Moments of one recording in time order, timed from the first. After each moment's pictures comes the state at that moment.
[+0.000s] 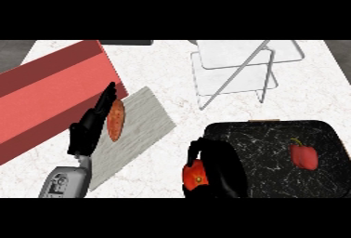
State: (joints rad) left arm -0.18 0.08 -0.03 -1.45 -0.15 -0.02 0.03; right arm -0.09 -0.02 0.60 -1.75 0.93 0.11 0.62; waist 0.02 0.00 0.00
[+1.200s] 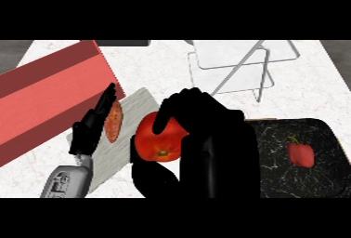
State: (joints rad) left arm -0.18 0.07 -0.02 -1.41 -0.16 -0.01 0.02; right arm -0.75 -0.02 0.68 -1.99 1.18 -0.07 1.21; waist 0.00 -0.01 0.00
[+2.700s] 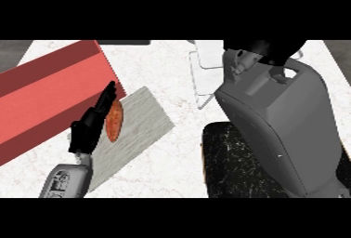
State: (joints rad) left arm -0.19 0.07 -0.02 -1.42 -0.15 -0.02 0.01; right arm -1.14 -0.05 0.15 -1.54 1.28 0.07 0.98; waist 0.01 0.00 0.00
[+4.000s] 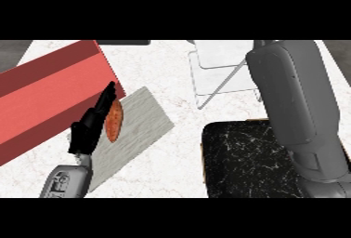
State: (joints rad) left arm -0.19 0.06 -0.01 -1.43 -0.16 -0.02 0.02; right arm -1.11 -0.12 -0.09 -1.12 1.12 -0.46 0.61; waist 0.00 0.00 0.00
